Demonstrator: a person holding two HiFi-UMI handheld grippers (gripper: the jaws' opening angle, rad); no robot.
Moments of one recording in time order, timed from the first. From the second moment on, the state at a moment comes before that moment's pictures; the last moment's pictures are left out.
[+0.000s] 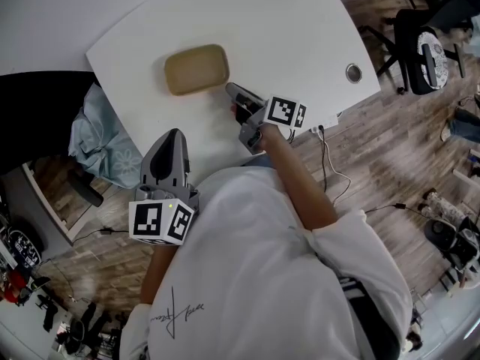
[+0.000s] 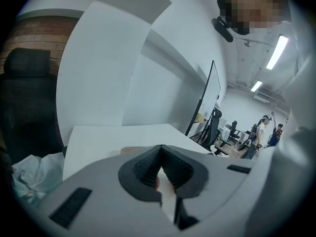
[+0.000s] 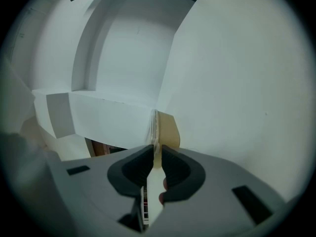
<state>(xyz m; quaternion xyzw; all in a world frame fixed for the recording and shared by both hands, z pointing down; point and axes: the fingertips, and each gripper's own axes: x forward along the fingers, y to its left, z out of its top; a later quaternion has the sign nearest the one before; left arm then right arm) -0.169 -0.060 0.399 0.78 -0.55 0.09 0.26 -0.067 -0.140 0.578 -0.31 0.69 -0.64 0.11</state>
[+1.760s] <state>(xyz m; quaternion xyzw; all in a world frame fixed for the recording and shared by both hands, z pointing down) -0.175 -0.057 0.400 0.78 -0.56 0.07 0.27 -0.069 -0.139 0.571 -0.29 0.69 -0.65 0.13</state>
